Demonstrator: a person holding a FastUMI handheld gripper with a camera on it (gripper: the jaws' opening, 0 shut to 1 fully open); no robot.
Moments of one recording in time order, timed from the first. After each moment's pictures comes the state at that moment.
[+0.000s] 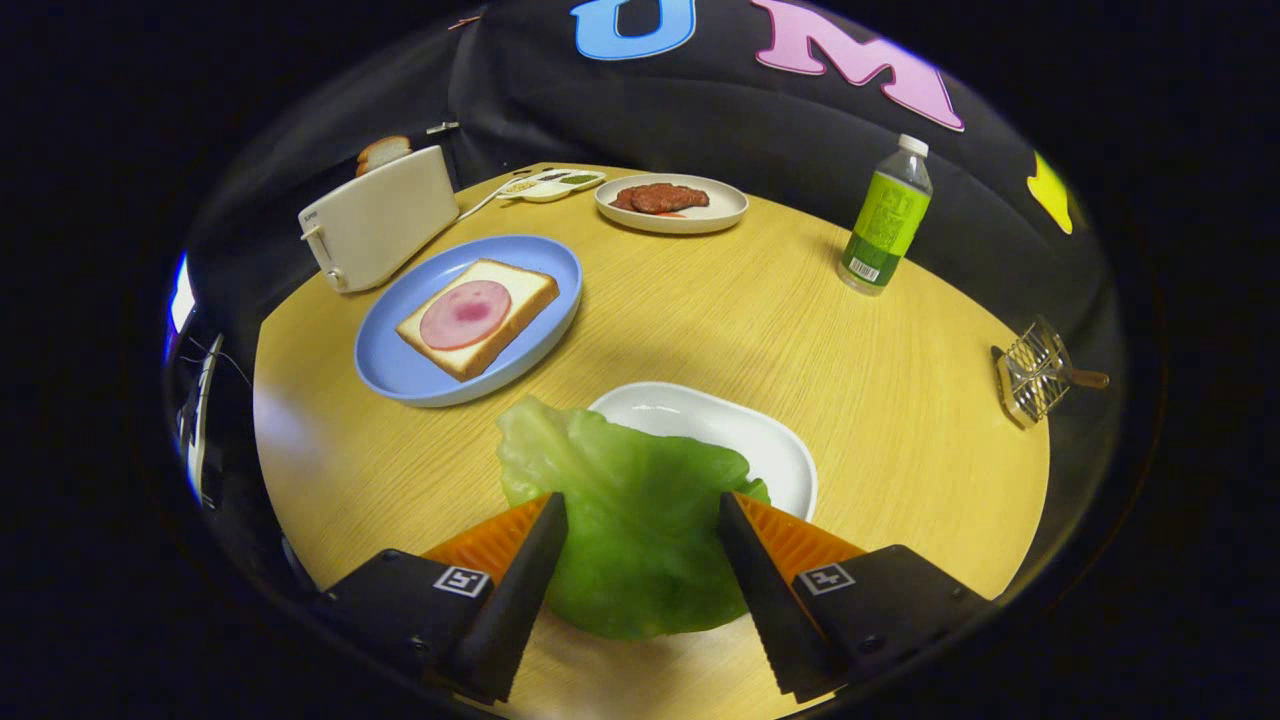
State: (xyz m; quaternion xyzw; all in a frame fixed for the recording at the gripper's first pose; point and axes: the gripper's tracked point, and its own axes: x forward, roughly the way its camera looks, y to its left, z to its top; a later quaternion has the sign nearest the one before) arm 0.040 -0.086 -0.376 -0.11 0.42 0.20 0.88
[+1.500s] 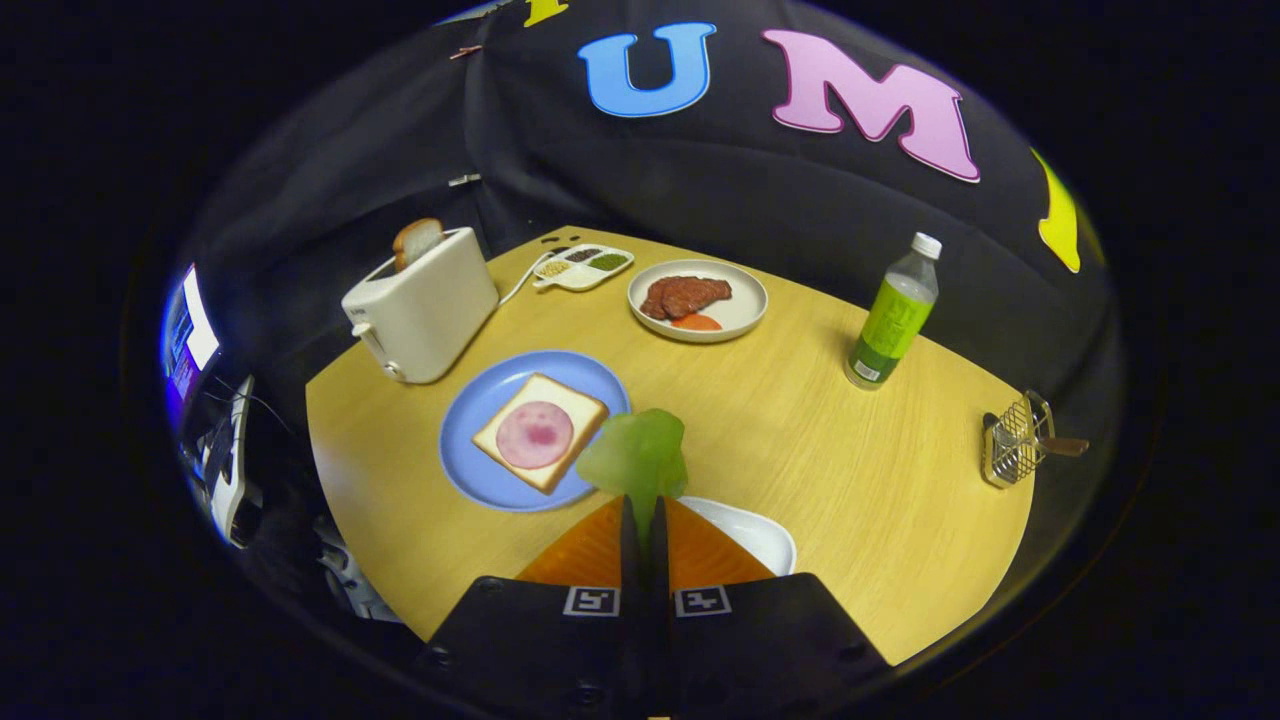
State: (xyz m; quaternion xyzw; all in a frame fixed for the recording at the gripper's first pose) arm 0.070 -0.016 -0.256 -0.07 0.37 0.25 0.89
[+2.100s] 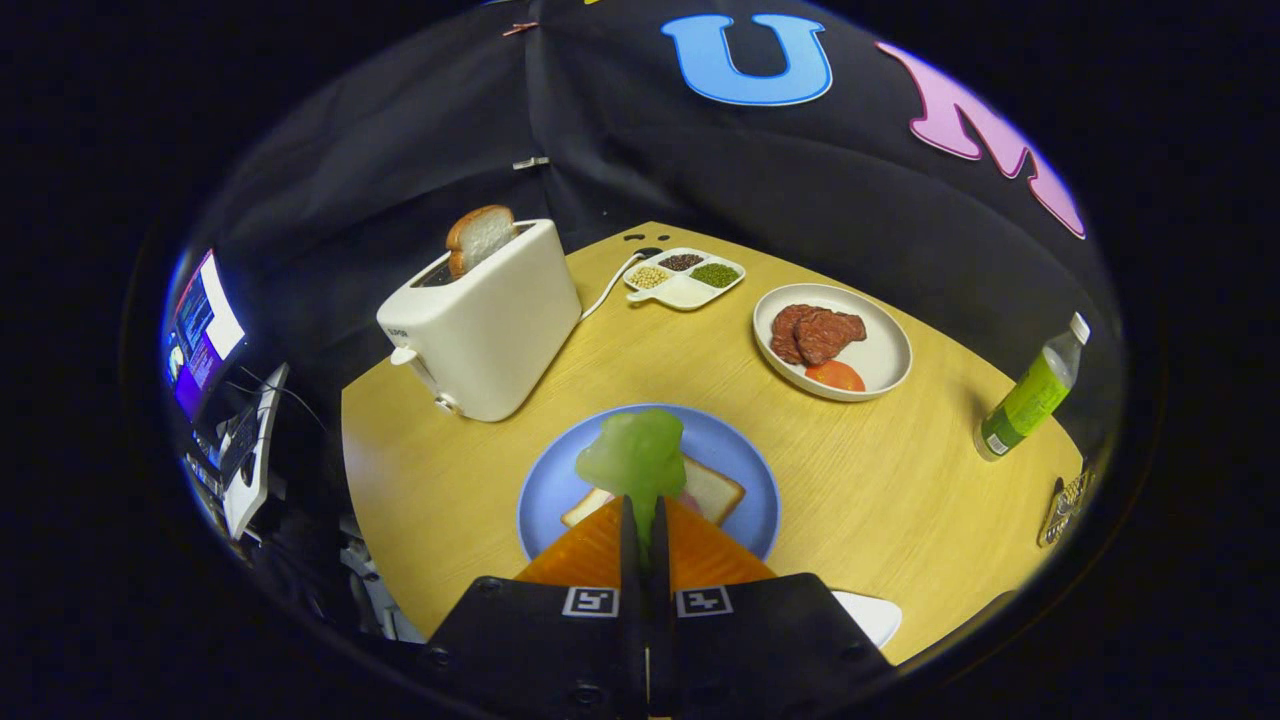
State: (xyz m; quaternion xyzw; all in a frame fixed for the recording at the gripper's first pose) arm 0.101 0.111 -0.294 -0.09 0.39 0.32 0.86
